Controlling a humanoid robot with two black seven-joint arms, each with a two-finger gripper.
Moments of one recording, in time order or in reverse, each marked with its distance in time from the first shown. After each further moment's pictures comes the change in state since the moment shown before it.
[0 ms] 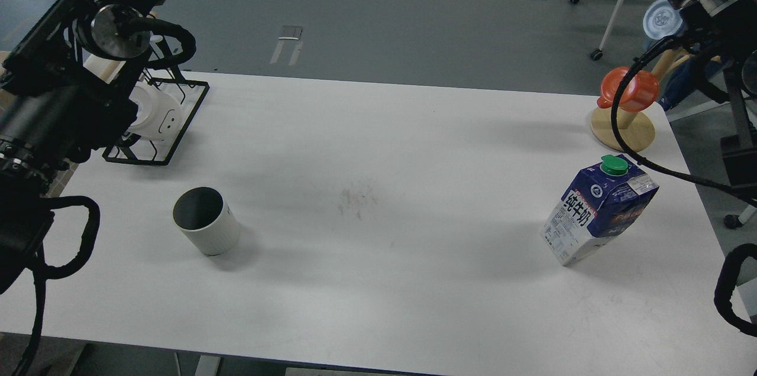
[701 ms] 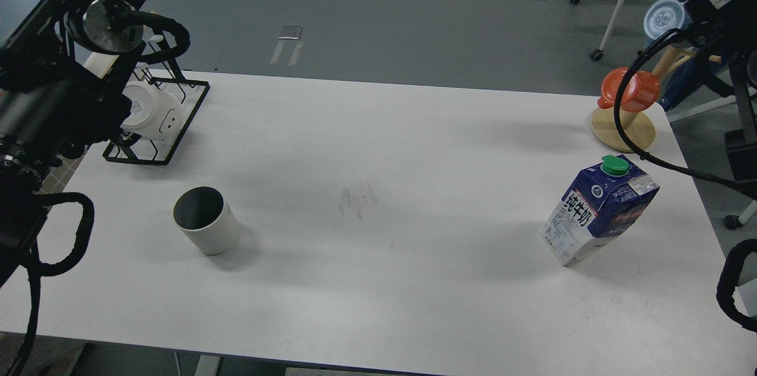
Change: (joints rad) left arm -0.011 0.012 0.002 -0.012 -0.002 0.002 0.000; right arm 0.010 -0.006 0.002 -0.003 -0.001 -0.002 -0.006
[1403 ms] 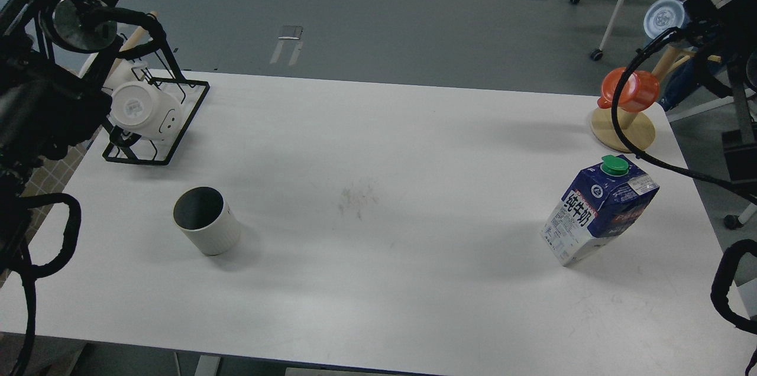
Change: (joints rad) left arm 0.041 0.059 -0.065 -0.009 -0.031 -0.051 0.008; right arm -0.010 0.019 0.028 0.003 0.003 0.006 0.010
